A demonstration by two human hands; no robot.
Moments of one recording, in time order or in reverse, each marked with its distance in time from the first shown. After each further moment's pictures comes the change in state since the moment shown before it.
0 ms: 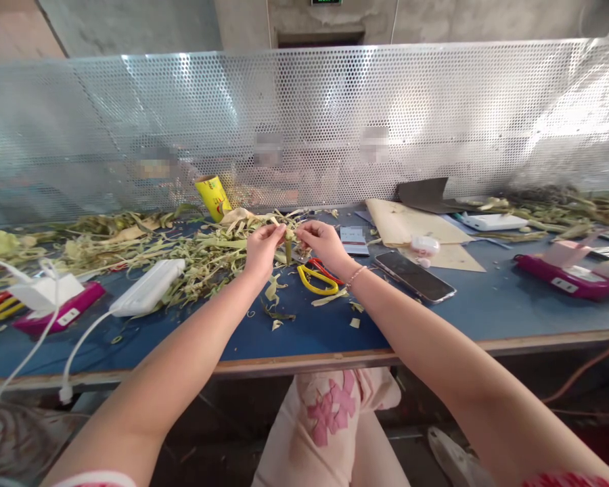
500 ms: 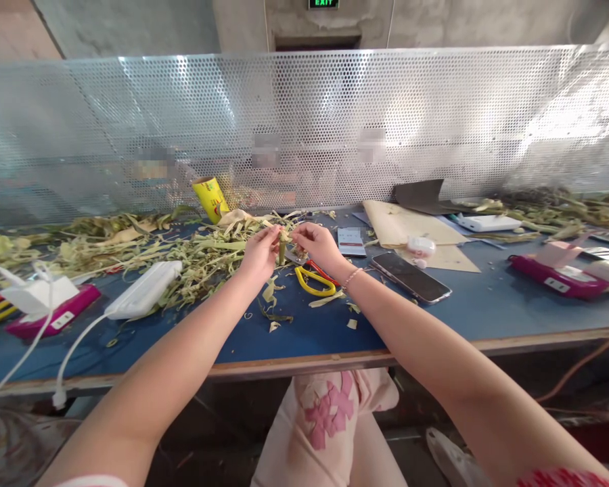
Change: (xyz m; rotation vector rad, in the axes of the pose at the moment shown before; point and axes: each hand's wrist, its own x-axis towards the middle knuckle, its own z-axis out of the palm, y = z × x) left_hand -0.002 0.007 0.001 -0.183 -0.043 -0.229; right_hand -0.001 -0.002 0.001 -0.148 -0.020 -0.085
